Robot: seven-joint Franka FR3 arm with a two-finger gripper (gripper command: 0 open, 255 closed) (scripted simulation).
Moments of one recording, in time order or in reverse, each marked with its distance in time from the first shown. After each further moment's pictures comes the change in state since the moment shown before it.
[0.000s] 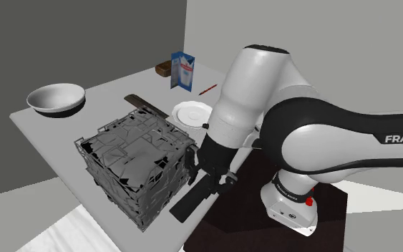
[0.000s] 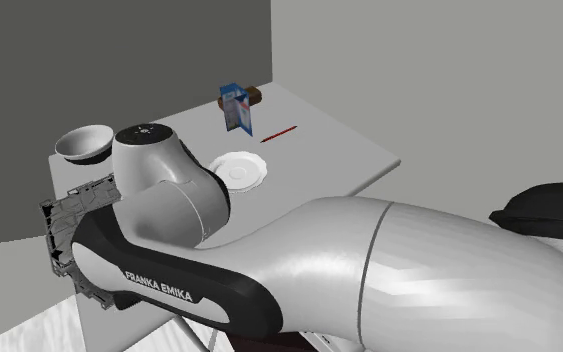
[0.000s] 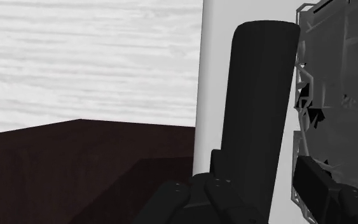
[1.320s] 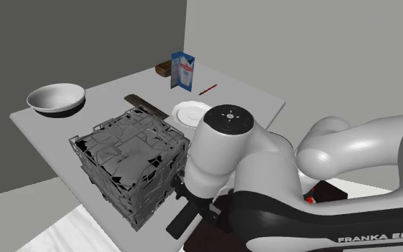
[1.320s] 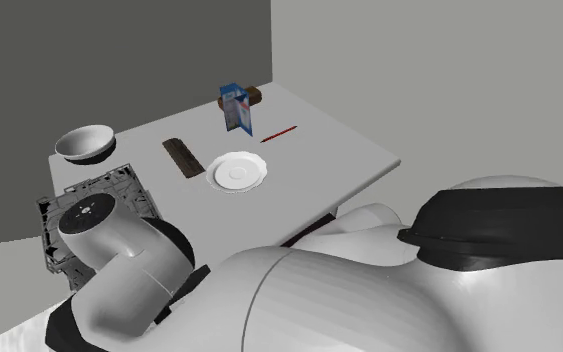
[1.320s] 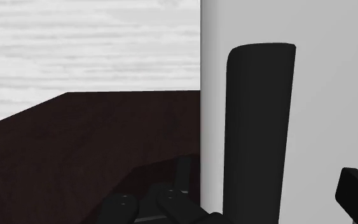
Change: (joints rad) arm -0.187 0.155 0.408 0.089 -0.040 0.150 0.222
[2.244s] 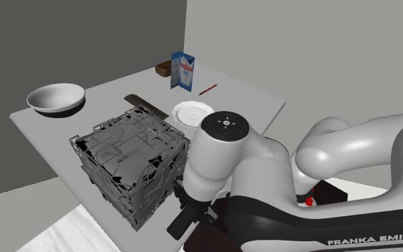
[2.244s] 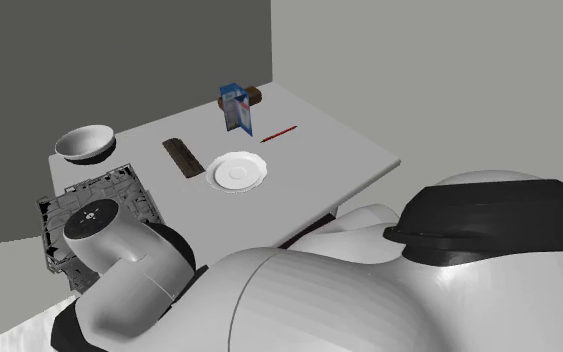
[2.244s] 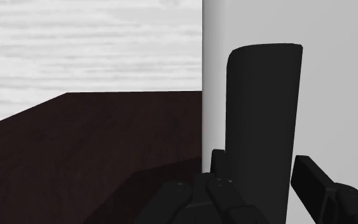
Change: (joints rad) arm -0.026 0.028 0.044 -0.006 0.019 0.037 -0.008
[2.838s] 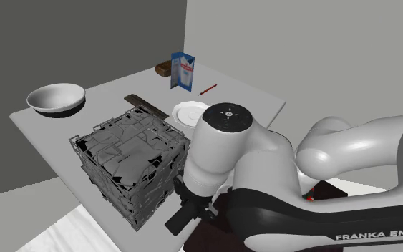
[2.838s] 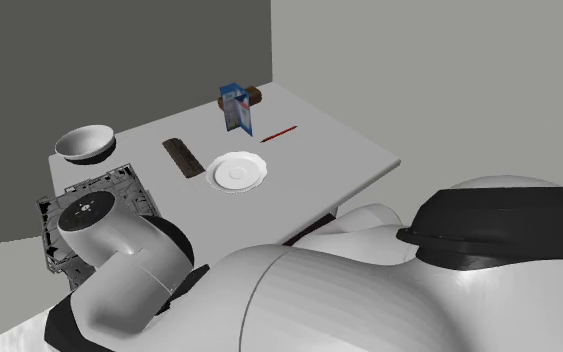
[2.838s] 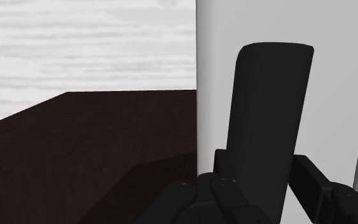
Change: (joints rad) arm 0.019 -0.029 -0.048 0.009 -0.024 -0.043 0.006
